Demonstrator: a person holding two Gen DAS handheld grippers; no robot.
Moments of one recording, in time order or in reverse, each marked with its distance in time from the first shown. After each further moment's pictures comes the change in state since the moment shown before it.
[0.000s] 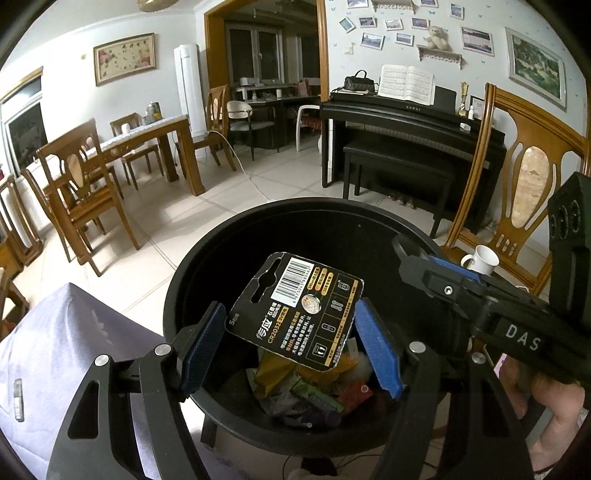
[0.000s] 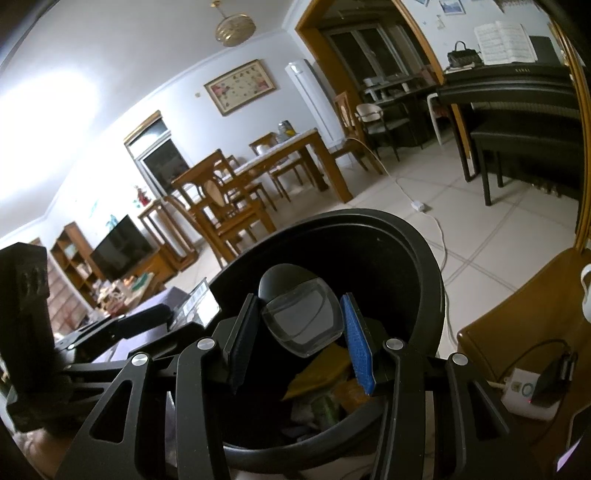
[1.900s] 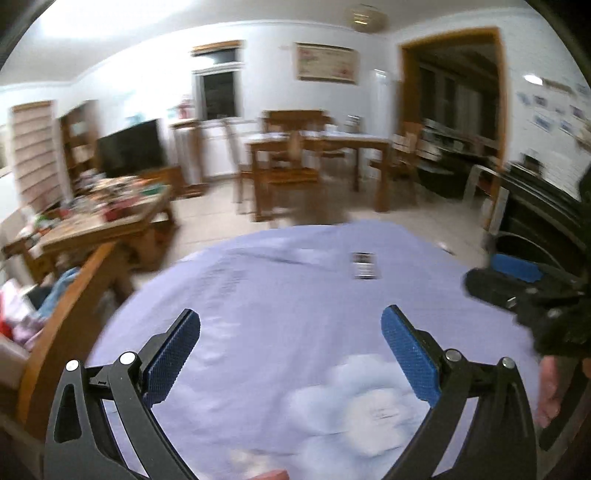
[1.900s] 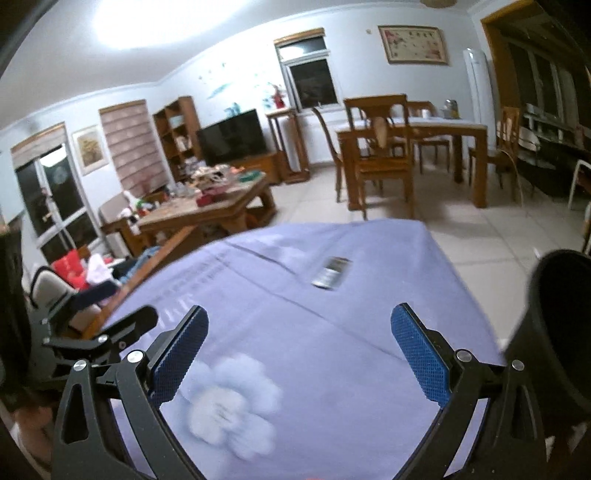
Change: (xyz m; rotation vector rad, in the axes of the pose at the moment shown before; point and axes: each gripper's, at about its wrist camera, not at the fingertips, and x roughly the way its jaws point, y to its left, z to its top) left arm -0.285 0.248 -0.201 -0.441 -0.109 0.622; right arm 0.022 0.407 -0.126 -0.484 0.222 0.333
